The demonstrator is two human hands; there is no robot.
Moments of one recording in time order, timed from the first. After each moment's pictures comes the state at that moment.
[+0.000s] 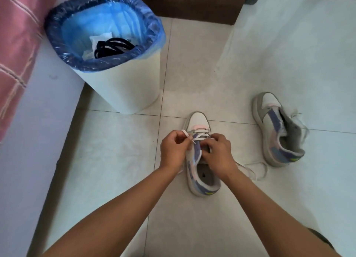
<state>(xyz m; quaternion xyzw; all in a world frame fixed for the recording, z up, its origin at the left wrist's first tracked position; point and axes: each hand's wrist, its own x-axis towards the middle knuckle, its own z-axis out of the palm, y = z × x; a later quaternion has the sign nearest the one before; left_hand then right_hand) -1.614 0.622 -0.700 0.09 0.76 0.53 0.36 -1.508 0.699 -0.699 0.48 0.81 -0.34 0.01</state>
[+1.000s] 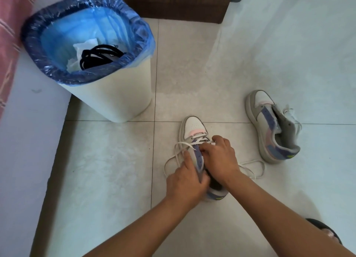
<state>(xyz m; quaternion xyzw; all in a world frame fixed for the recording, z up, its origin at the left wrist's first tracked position) -1.570 0.594 -0.690 0.40 0.84 0.13 0.34 -1.508 0.697 -0.684 0.46 0.87 -0.16 0.10</state>
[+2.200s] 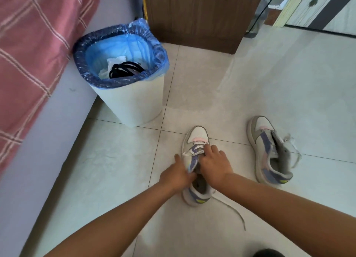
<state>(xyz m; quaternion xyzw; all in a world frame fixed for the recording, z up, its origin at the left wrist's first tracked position) -1.593 0.619 -0.691 0.27 0.84 0.14 0.45 -1.514 0.717 -0.656 0.24 0.95 -0.01 0.20</state>
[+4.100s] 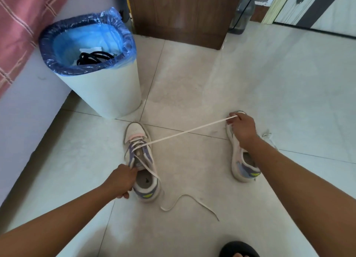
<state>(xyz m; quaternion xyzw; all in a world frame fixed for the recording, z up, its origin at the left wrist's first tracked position) -1.607 0.564 -0.682 0.06 0.87 0.17 0.47 -1.459 0.876 -0.672 0.56 0.66 -0.47 -0.17</state>
